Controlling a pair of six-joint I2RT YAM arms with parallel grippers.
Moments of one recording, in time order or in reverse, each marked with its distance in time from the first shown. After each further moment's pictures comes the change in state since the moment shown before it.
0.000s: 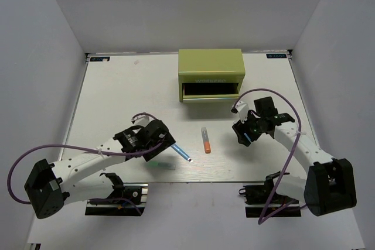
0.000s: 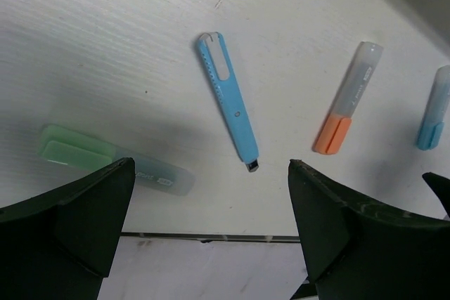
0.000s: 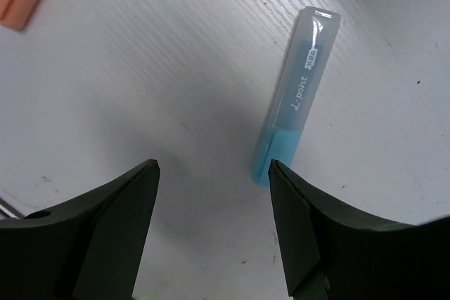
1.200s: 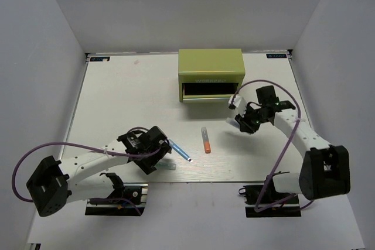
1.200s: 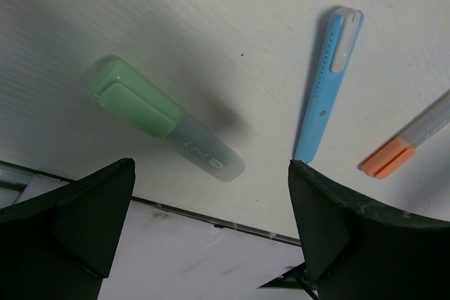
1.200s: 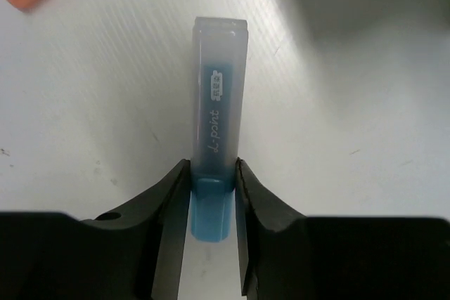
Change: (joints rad) left arm 0.009 0.033 -0.089 -0.093 0.132 -0.287; right arm -0.058 0.175 0.114 -0.029 -0.102 -0.310
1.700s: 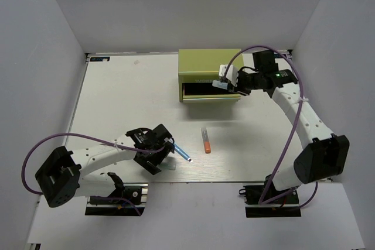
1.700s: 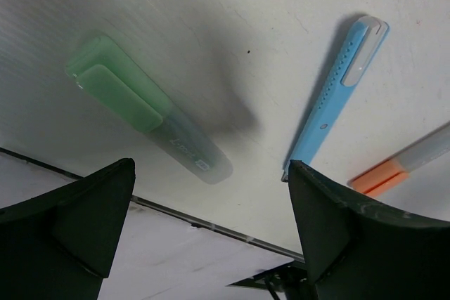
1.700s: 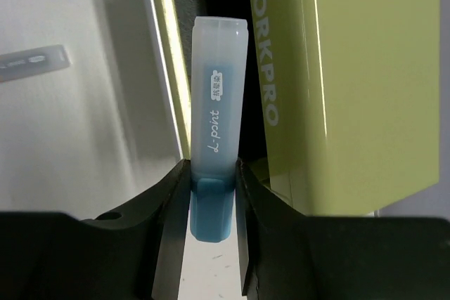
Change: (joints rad) left arm 0.000 0.136 0.049 -0.001 0.058 -0.134; right arm 0.074 0.102 0.577 -0.119 -0.138 -0.296
